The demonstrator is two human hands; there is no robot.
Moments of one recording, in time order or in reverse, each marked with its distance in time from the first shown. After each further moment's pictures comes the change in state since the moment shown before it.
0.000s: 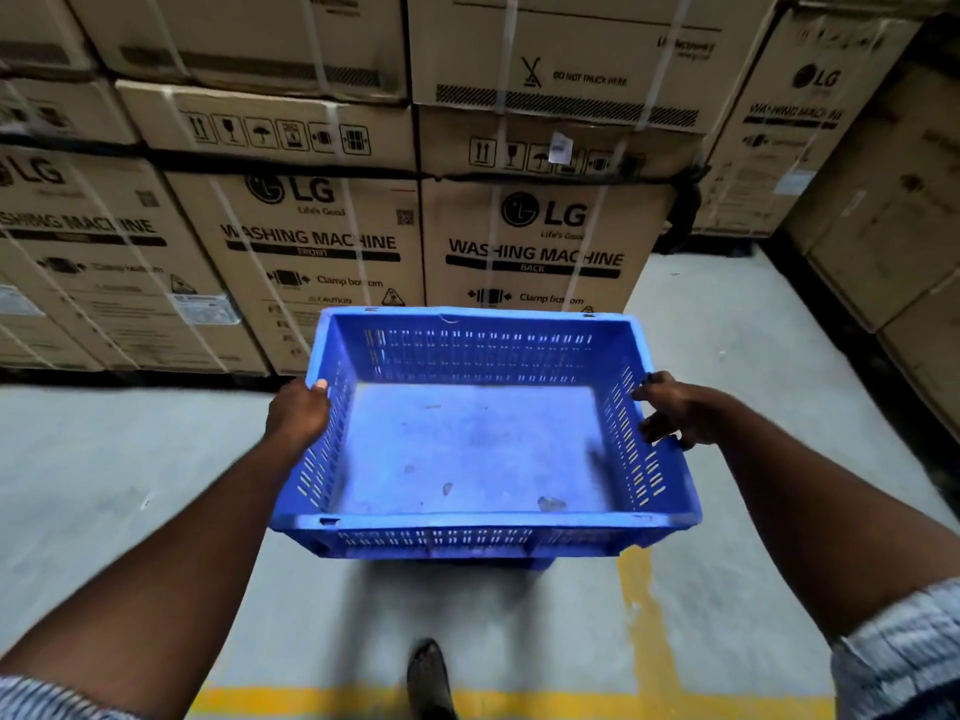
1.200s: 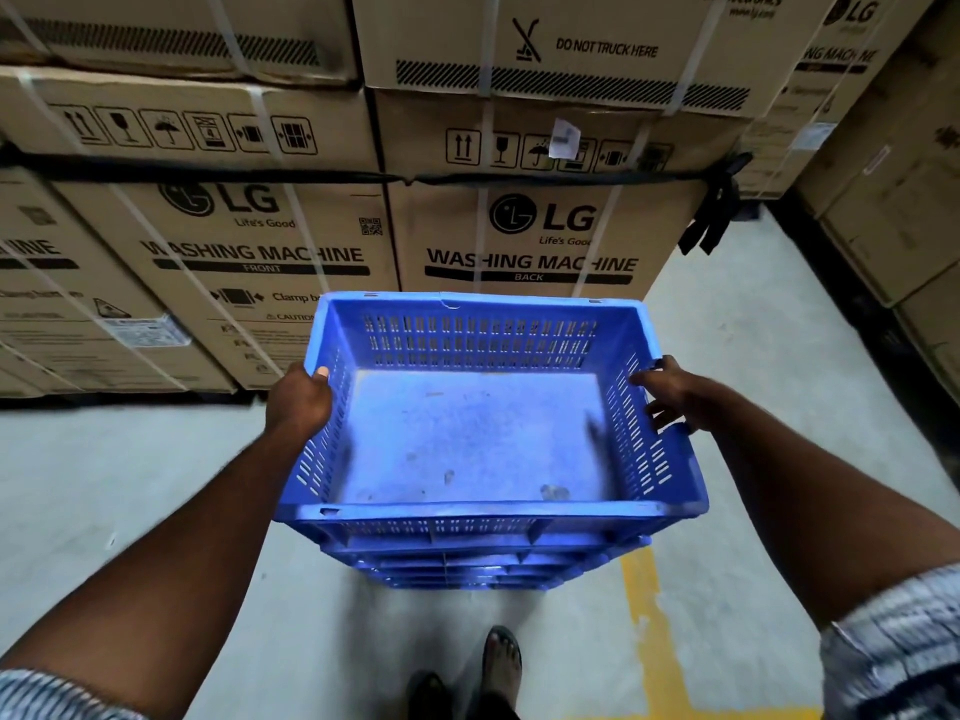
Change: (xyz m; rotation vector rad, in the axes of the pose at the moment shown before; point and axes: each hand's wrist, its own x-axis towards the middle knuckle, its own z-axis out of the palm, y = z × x) left_hand 0.151 0.102 0.062 0.159 -0.012 0.050; right_hand 0.160 -0.092 -0.035 0.001 0.054 0.101
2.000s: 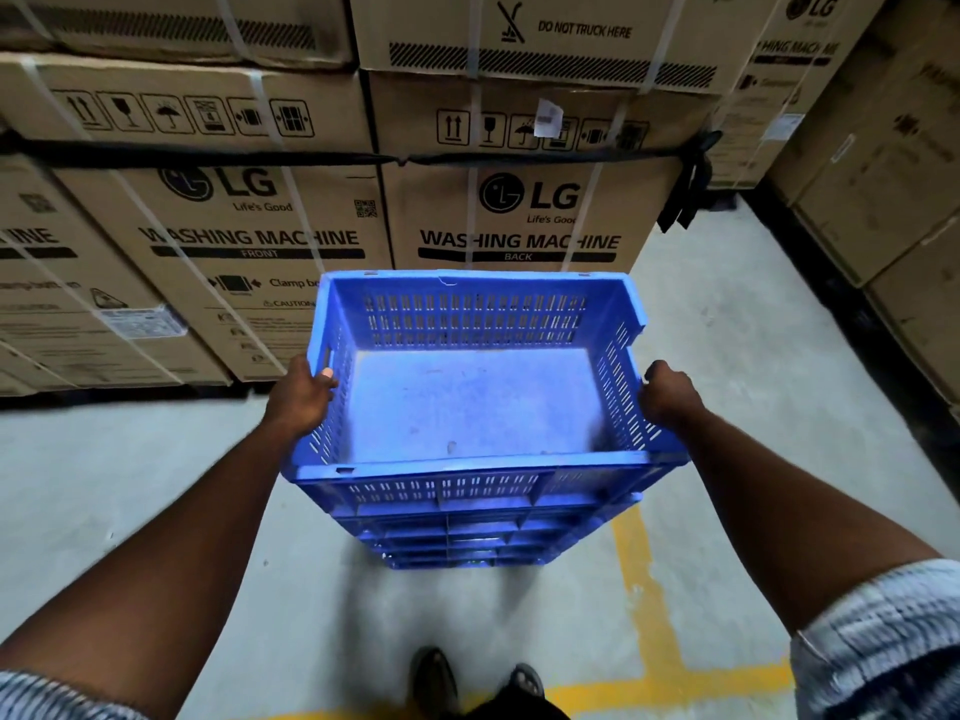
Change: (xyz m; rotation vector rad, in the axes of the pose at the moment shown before) left_hand -0.042 -0.038 -0.009 -0.296 -0.191 0.083; right_hand -0.036 0.066 0.043 -0.365 0.420 -0.247
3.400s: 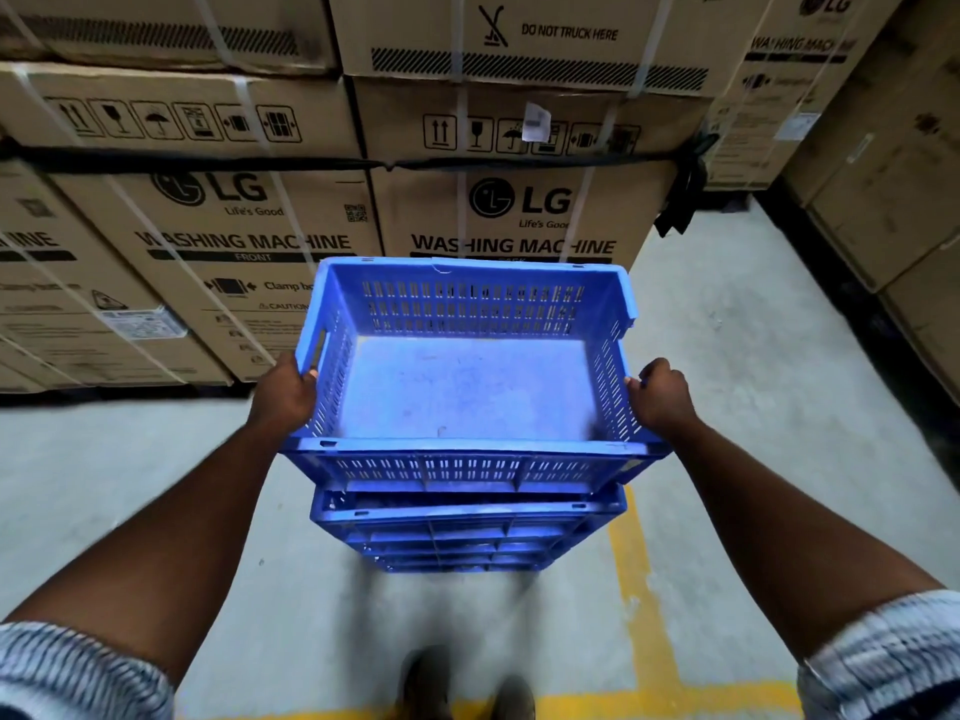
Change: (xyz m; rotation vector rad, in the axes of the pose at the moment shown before) left_hand 0.007 0.017 0.011 0.325 0.124 0.046; right_hand 0.027 0.021 0.000 0.161 0.131 -0.121
